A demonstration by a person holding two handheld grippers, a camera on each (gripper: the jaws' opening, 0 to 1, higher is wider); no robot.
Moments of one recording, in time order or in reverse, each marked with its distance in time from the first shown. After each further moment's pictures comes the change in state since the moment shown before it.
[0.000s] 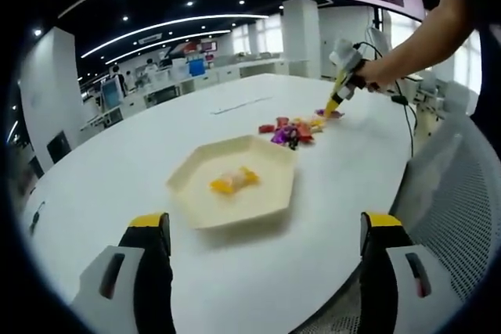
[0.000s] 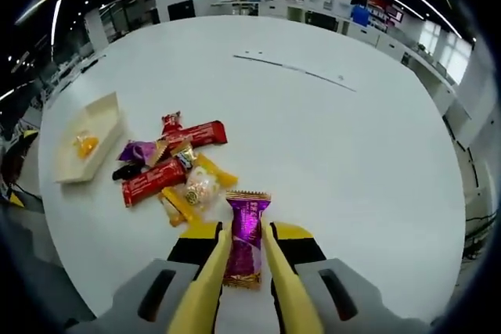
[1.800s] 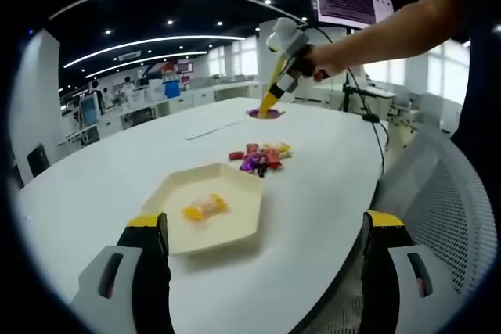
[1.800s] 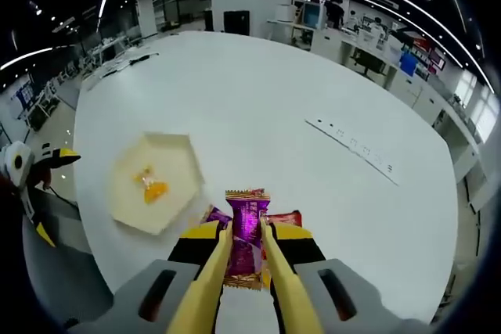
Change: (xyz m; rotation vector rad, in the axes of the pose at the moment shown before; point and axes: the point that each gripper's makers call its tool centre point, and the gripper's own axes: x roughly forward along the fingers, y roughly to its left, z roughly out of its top) left arm -0.005 -0.031 0.027 0.031 -0.129 -0.145; right arm -0.031 0.128 0.124 -0.245 -0.090 0.149
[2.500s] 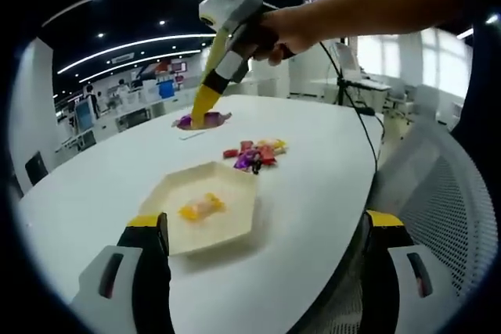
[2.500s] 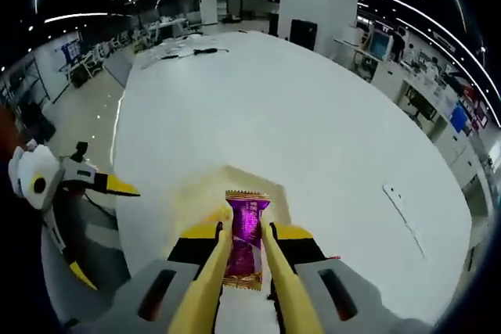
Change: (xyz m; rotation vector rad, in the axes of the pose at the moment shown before) left arm 0.002 -0.006 -0.002 0.026 0.014 -0.029; right arm 0.027 0.144 0.080 -0.257 -0.019 0.216
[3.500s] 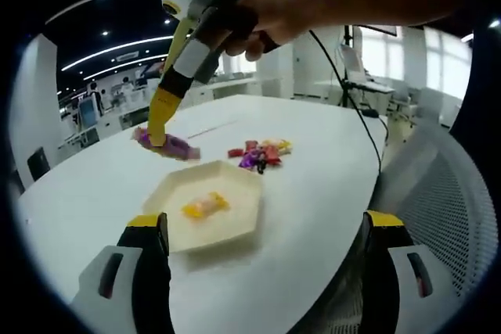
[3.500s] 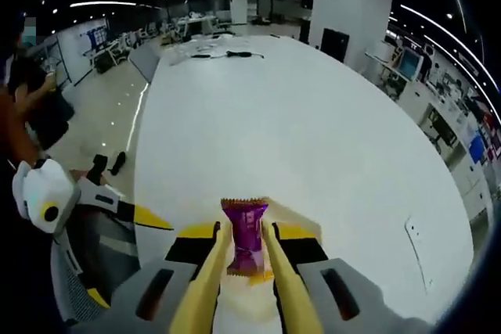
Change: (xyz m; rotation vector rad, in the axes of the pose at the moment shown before) left arm -0.002 0.005 -0.001 -0.018 0.002 0.021; right arm 0.022 0.039 0.042 -0.105 -0.017 0.087
